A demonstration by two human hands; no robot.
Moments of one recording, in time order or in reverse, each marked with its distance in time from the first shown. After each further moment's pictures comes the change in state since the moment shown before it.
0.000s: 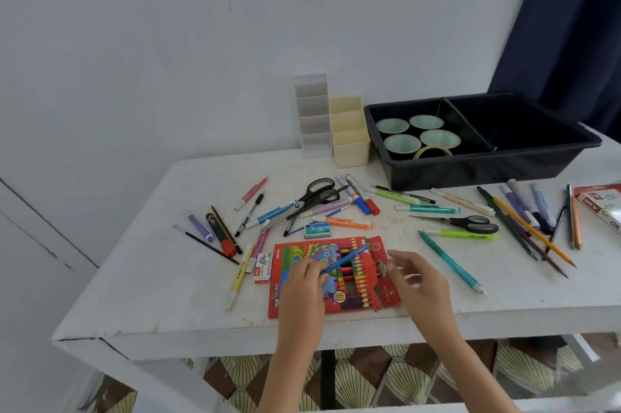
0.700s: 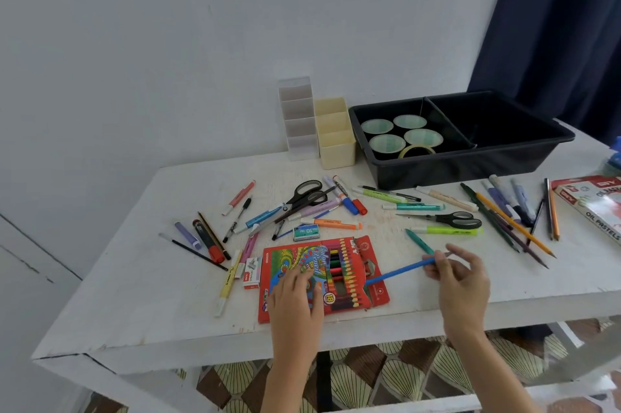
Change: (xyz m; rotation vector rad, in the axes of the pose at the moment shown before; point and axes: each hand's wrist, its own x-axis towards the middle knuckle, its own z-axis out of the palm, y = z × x) left_hand -0.015 -0.006 0.012 0.040 -0.033 -0.141; right_hand 0.010 0.020 -0.036 0.397 0.471 0.174
